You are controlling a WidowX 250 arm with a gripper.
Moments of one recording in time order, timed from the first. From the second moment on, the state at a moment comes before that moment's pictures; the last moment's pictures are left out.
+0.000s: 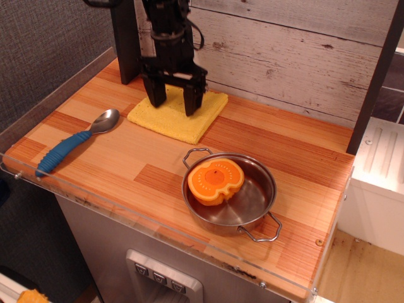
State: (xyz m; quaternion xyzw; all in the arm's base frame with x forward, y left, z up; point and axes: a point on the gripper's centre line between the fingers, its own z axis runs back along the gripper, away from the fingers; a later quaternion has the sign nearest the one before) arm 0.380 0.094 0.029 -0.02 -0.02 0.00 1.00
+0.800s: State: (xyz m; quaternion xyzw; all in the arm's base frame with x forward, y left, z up) arm 0.369 0.089 0.100 -0.01 -0.06 0.01 1.00
